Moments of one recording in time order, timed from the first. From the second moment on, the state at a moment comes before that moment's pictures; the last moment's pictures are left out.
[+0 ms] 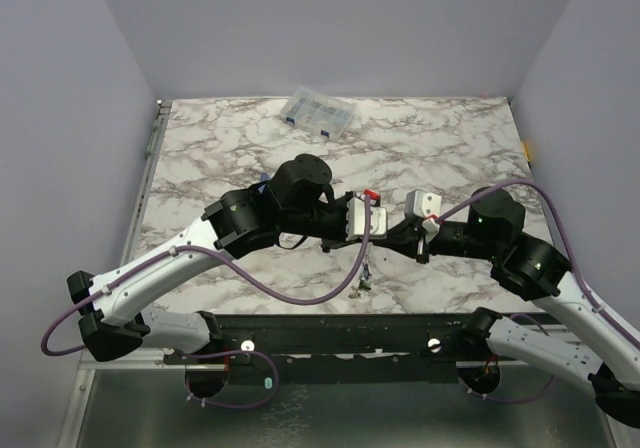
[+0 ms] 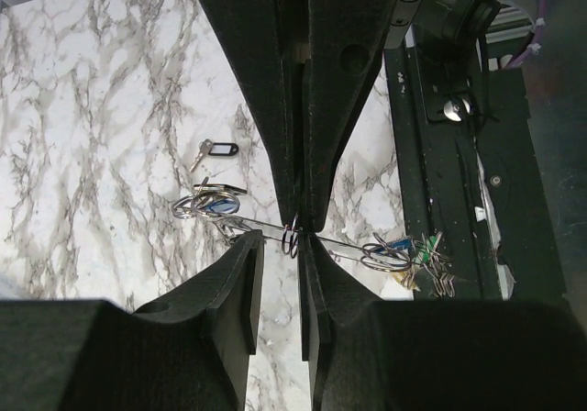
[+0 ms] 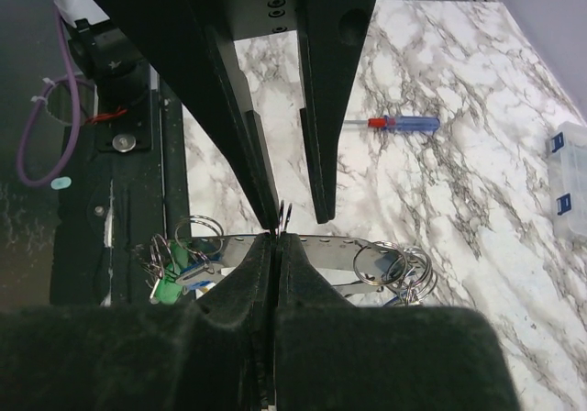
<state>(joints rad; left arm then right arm) -1.06 1.26 1.45 -0.67 0.40 0.50 0.81 0.76 0.98 -0.45 -0.52 -0.31</state>
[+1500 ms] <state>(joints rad) -1.06 0.87 0.75 0.49 0.41 0.05 0.81 0.66 0.87 -0.10 -0.60 -0.13</state>
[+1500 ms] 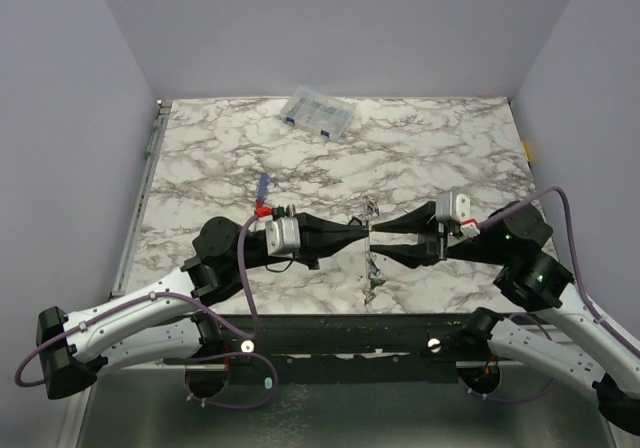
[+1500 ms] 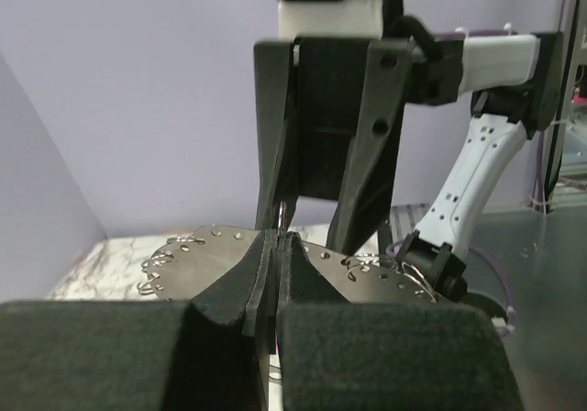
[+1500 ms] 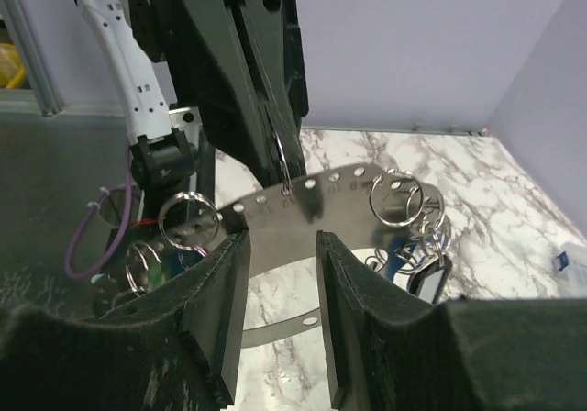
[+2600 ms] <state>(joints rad) -1.06 0.86 0.74 0.57 0.45 0.01 0.81 0.76 0.98 -0.14 -0.67 -0.15</state>
